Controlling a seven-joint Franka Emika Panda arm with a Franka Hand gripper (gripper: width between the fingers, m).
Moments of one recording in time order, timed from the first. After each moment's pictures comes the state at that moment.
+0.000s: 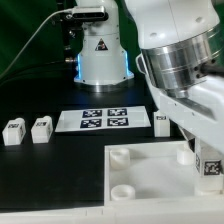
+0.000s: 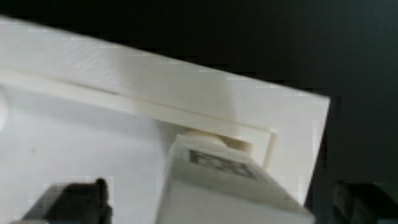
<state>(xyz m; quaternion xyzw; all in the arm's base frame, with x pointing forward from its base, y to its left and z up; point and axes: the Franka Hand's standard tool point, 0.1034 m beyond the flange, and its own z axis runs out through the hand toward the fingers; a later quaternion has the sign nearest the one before) 0.627 0.124 0.074 -0.84 0.52 0.06 0.11</state>
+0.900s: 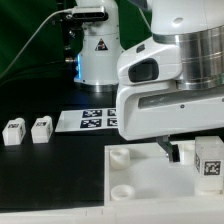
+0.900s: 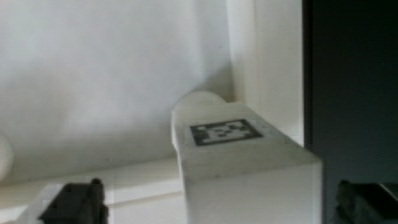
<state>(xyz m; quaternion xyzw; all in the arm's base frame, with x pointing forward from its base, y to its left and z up) 0.631 0.114 0.076 -1.00 0.06 0.02 0.07</state>
